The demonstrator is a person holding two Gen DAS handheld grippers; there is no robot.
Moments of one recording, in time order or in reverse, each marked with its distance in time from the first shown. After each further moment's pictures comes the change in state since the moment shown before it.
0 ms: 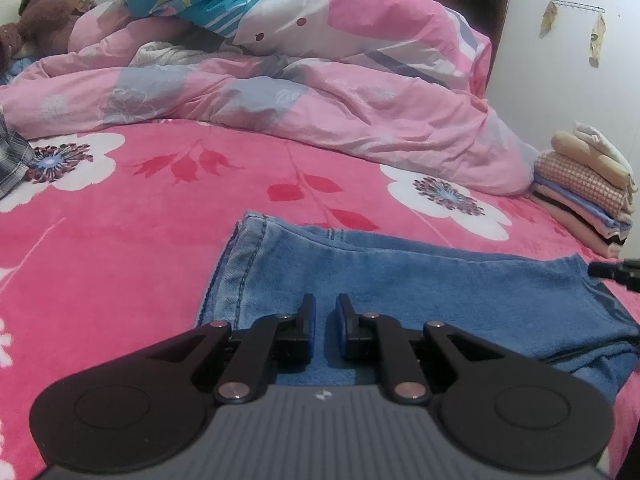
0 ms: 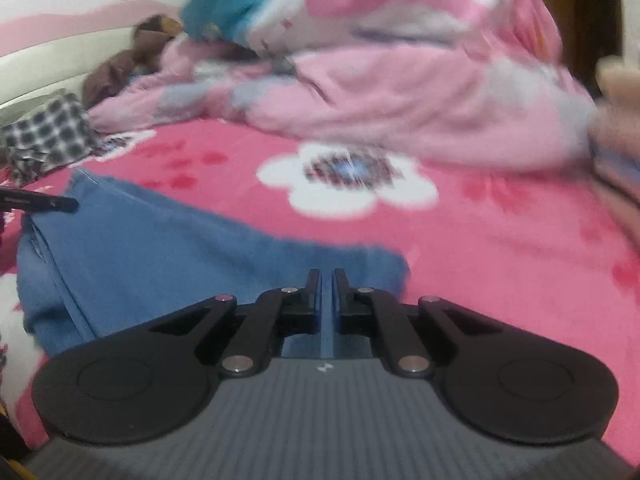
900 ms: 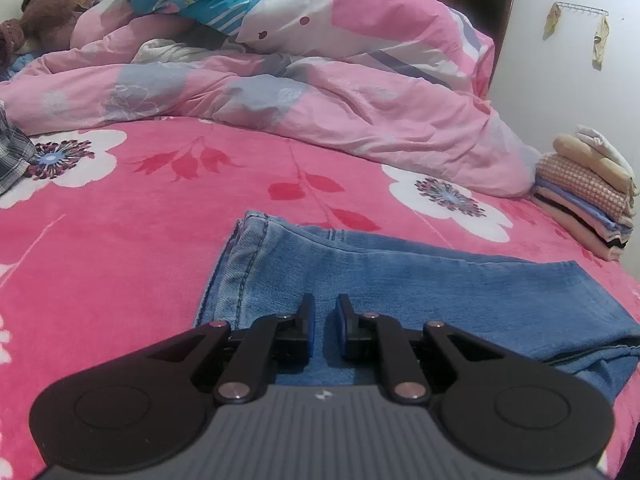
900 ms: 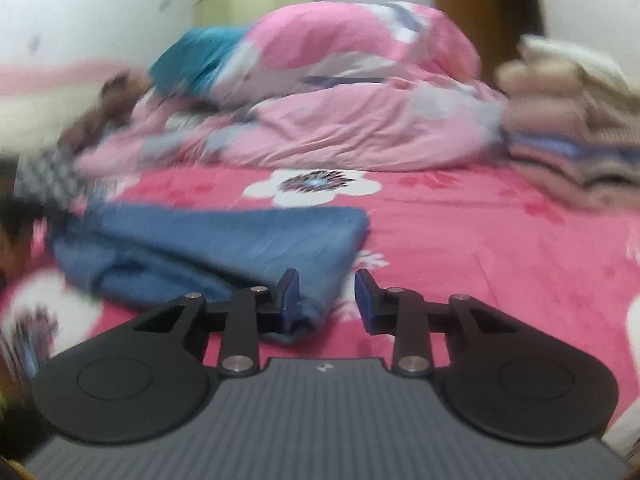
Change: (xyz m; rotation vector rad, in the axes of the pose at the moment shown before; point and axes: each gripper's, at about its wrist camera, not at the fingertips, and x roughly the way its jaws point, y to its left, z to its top) left arm 0.001 -0.002 0.000 -0.014 0.001 0.009; right arm -0.117 0.036 -0.090 0.091 -0.135 -0.162
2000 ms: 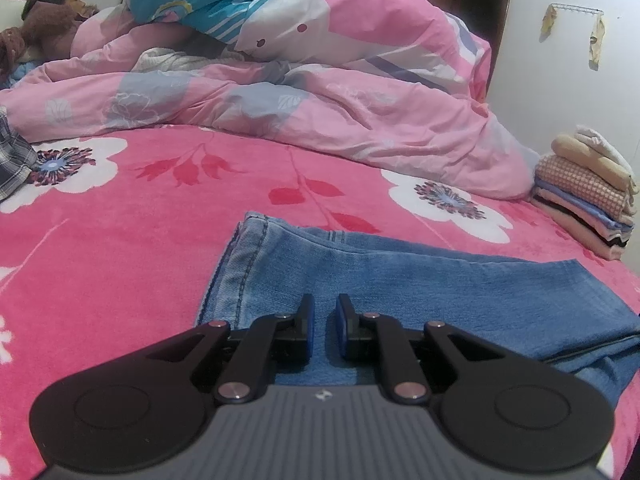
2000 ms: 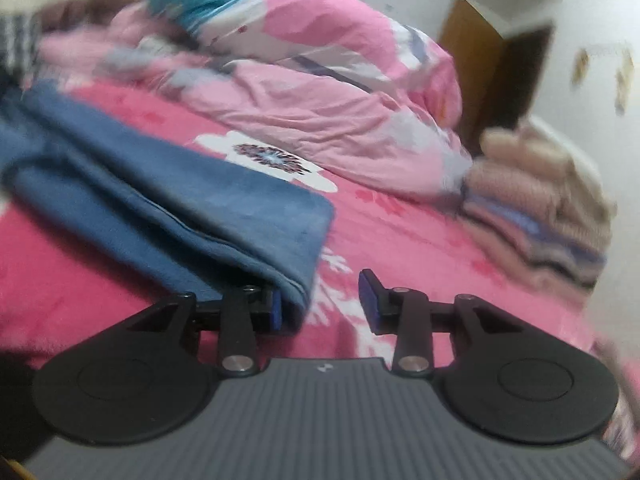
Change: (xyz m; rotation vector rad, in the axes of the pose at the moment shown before) left arm -0.002 0.001 -0.005 0.012 -0.029 0.000; right arm 0.040 0.032 -0.015 -0.255 0.021 -0.270
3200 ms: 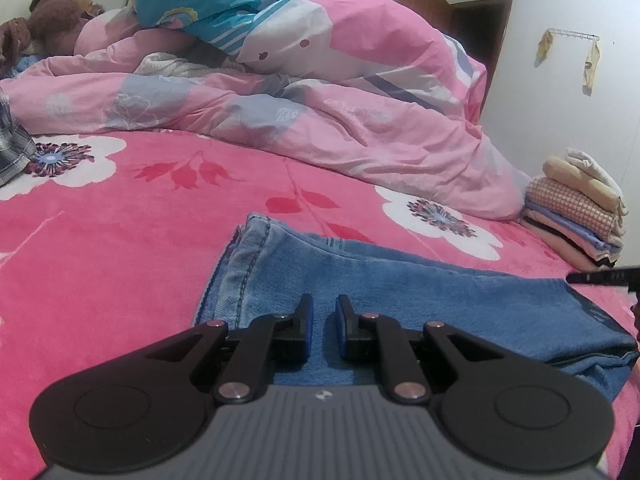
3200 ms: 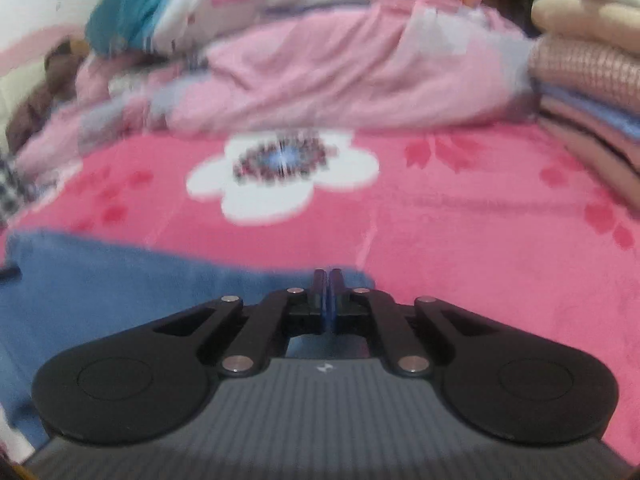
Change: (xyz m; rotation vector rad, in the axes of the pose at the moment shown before) left arm -0.003 0.008 -0.009 -0.042 -0.063 -0.042; right arm 0.131 -0.045 0.089 0.380 0.222 0.261
